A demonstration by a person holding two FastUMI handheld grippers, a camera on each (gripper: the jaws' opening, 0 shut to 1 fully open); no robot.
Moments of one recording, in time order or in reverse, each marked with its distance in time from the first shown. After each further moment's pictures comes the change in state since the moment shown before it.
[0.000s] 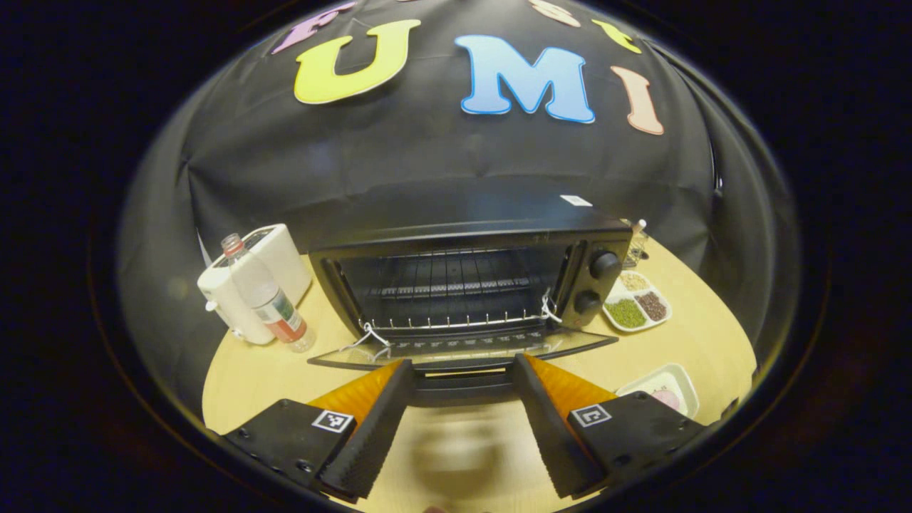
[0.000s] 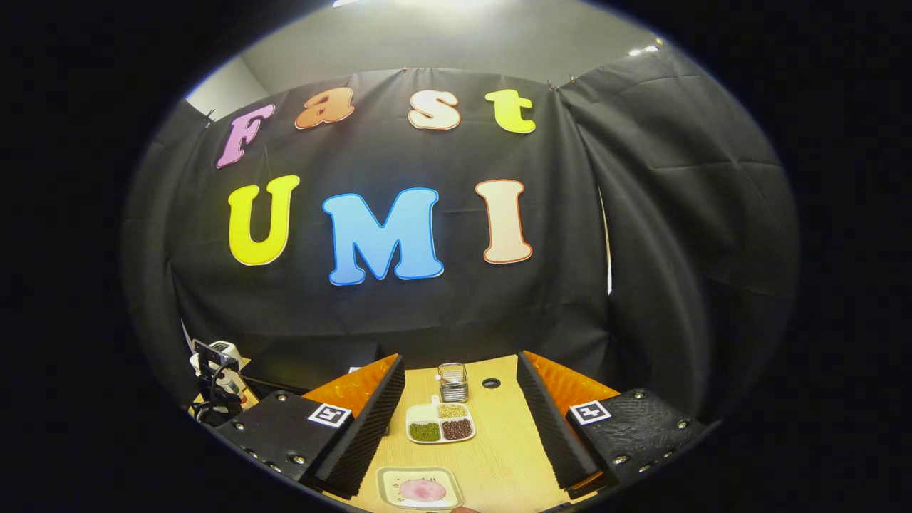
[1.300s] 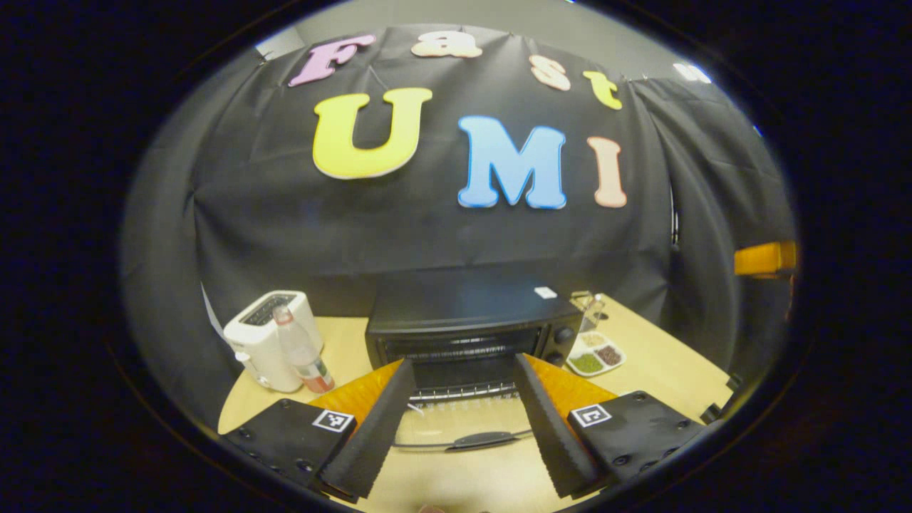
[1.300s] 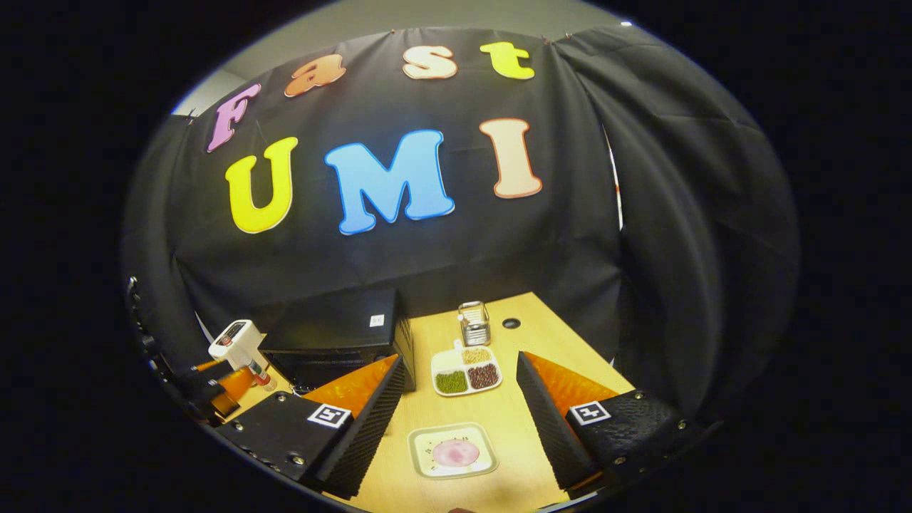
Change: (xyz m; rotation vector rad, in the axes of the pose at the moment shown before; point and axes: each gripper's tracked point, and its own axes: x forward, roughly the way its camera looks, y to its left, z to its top) left arm -0.135 0.043 0.110 -0.004 -0.391 -0.133; right arm -0.014 0.036 -0.081 0.097 0.305 0.036
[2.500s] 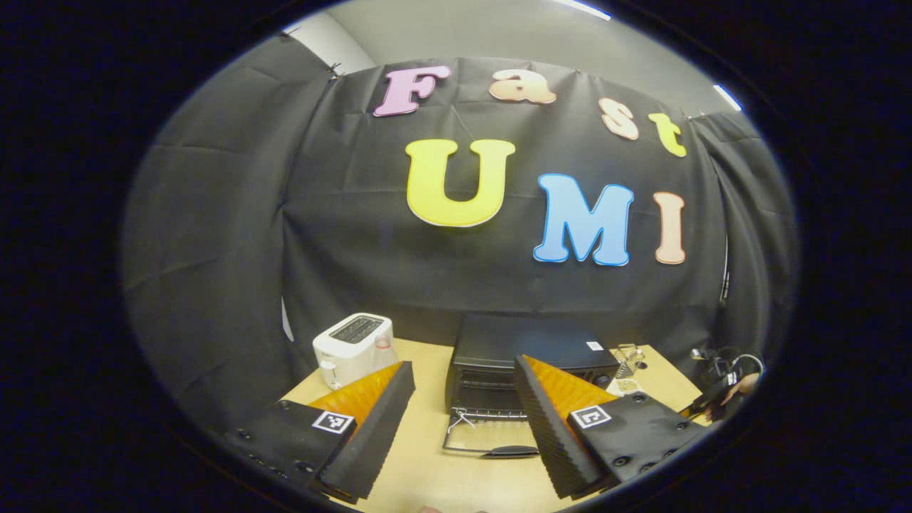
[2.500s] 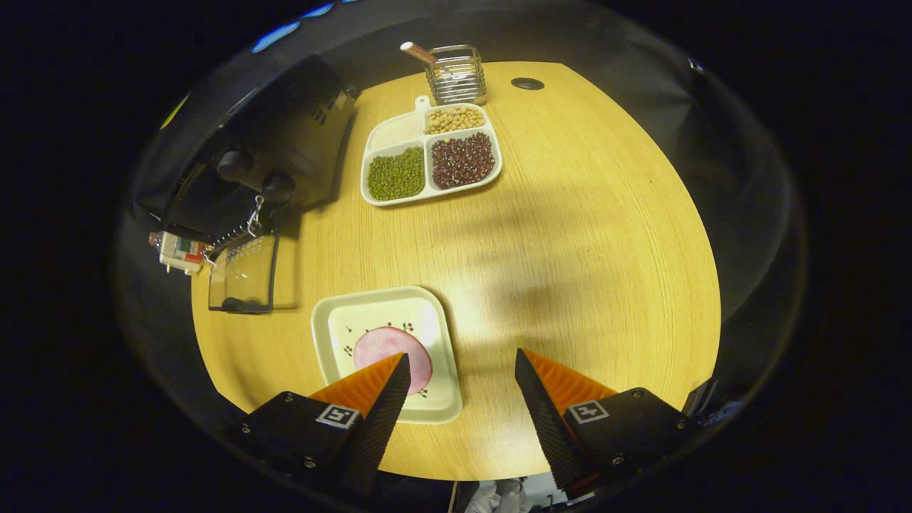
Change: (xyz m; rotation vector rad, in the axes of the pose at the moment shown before) left arm -0.093 0.070 0.033 -0.115 -0.053 0.329; right arm 0.127 -0.067 -0.228 -0.075 0.967 0.026
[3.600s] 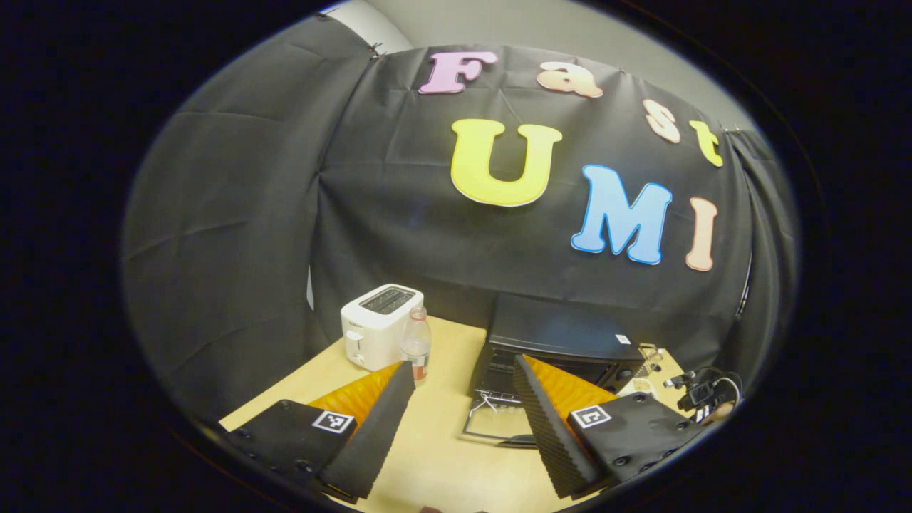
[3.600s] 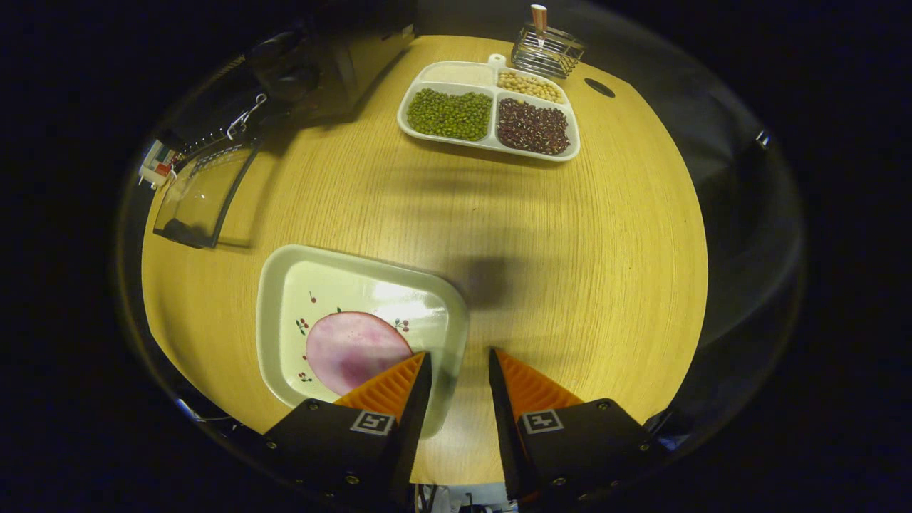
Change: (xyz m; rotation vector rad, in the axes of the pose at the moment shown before) left arm -0.002 0.046 -0.025 -0.089 0.075 0.088; right arm 0.042 0.017 -0.021 -0.209 0.105 -0.159
